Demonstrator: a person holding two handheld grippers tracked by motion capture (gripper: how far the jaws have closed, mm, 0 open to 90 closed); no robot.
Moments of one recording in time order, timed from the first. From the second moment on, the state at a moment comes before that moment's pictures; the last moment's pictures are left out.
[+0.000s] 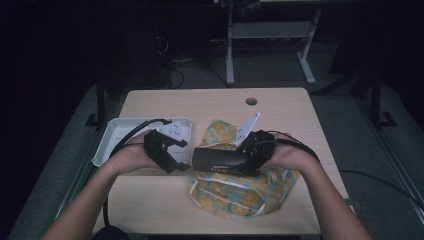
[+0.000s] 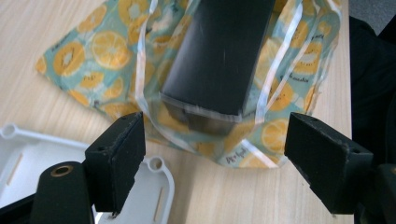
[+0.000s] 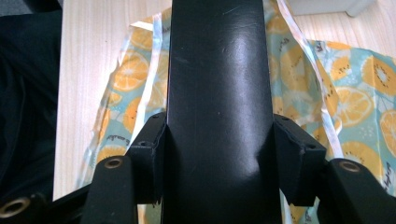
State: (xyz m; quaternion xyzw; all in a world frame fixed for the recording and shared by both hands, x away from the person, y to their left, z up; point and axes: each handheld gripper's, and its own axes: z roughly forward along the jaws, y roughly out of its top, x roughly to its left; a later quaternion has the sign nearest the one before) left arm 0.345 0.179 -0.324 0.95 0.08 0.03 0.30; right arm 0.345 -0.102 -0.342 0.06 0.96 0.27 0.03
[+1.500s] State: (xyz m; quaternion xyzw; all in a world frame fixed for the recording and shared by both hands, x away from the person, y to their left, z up) left arm 0.348 0.127 -0.332 0.97 -0.01 0.00 0.24; right arm 0.343 -0.066 -0.327 0.01 0.96 0.28 0.03
